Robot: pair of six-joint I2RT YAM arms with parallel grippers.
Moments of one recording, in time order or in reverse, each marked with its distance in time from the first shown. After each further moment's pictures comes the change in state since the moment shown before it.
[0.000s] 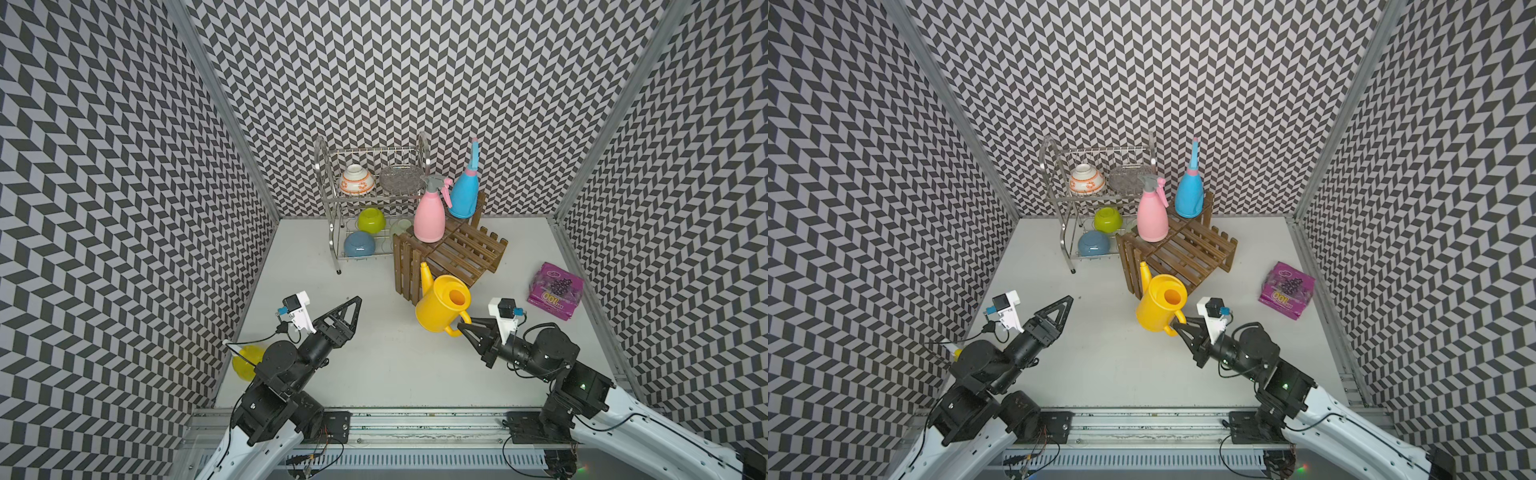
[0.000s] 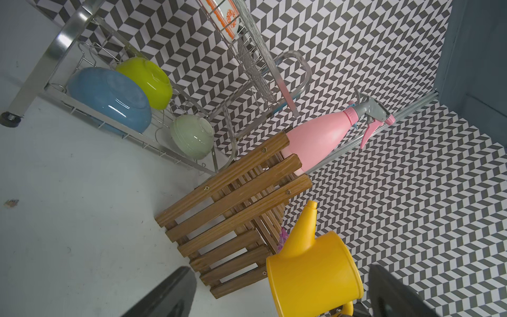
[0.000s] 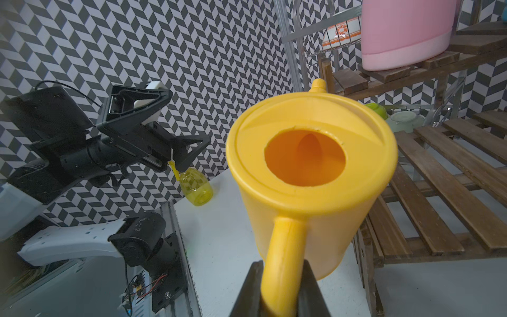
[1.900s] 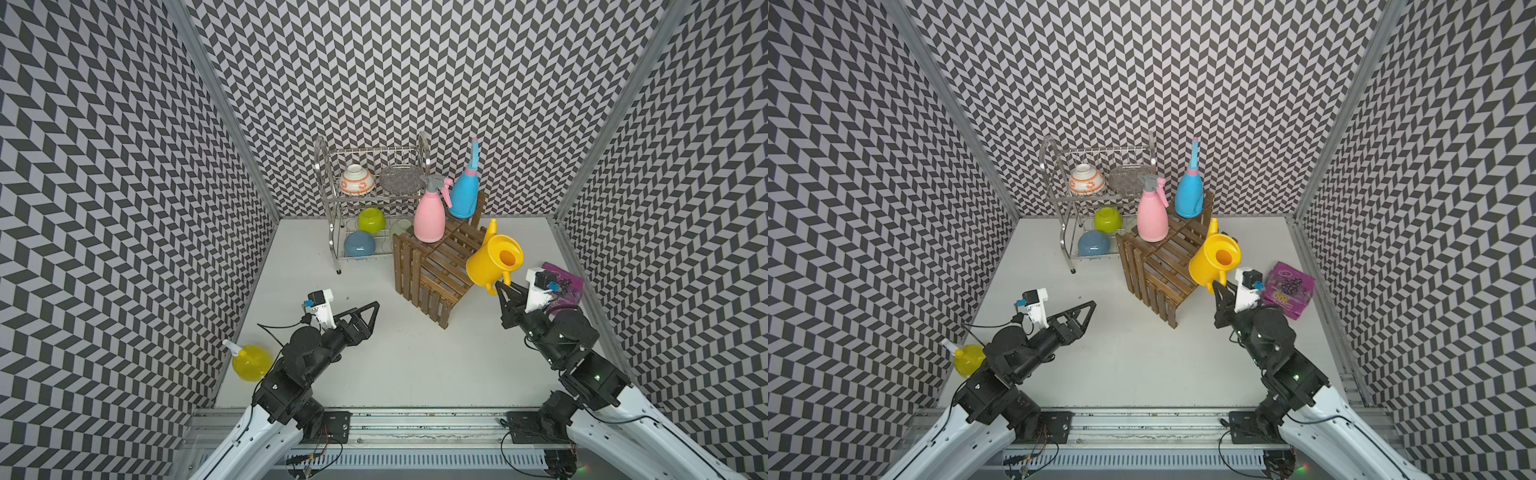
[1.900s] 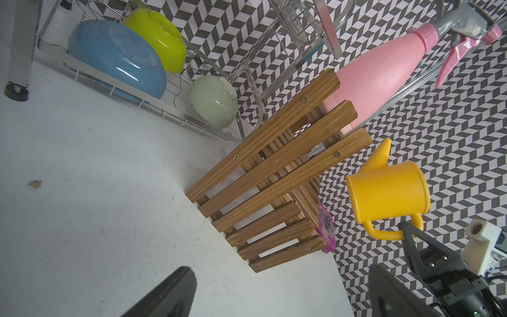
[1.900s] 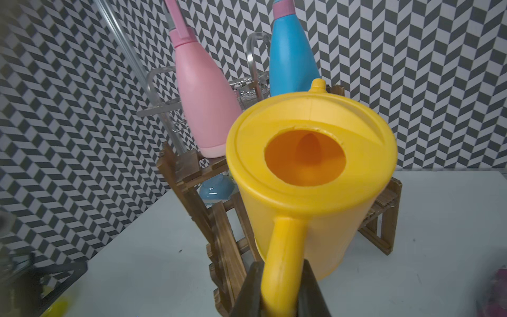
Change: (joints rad) left arm 0.000 0.169 -0.079 0.088 0.062 0.124; right arm -0.238 0.096 0.182 -0.109 0.394 -0.026
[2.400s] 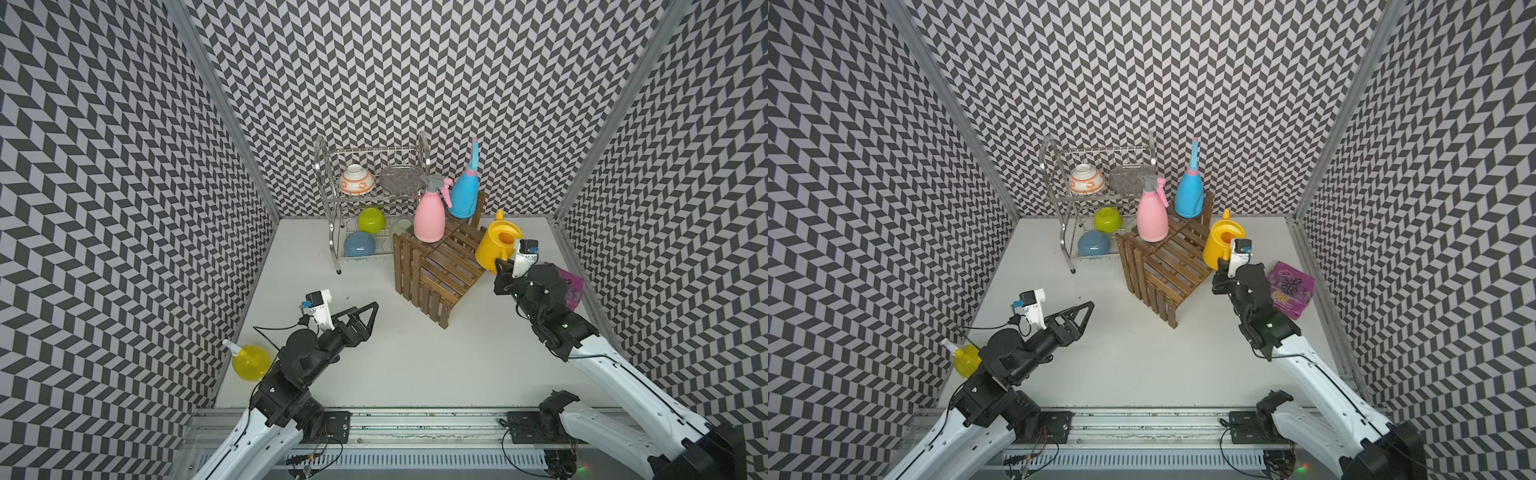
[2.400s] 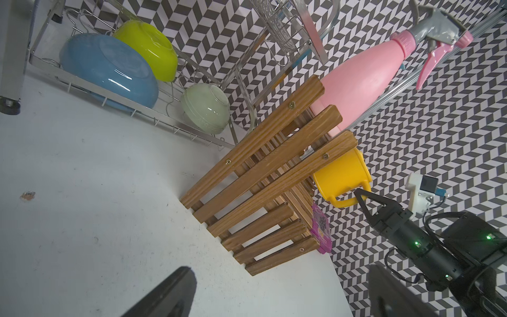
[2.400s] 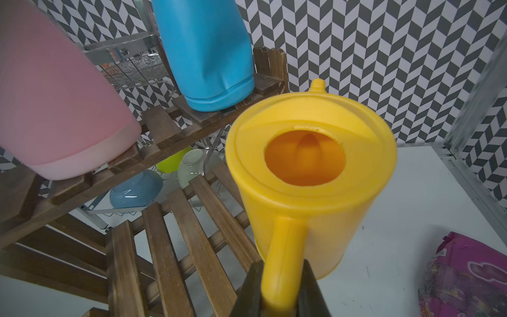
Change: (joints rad) left arm 0.000 -0.039 0.000 0.000 0.007 0.017; right arm -0.199 0.375 0.154 0.055 -0.034 -0.039
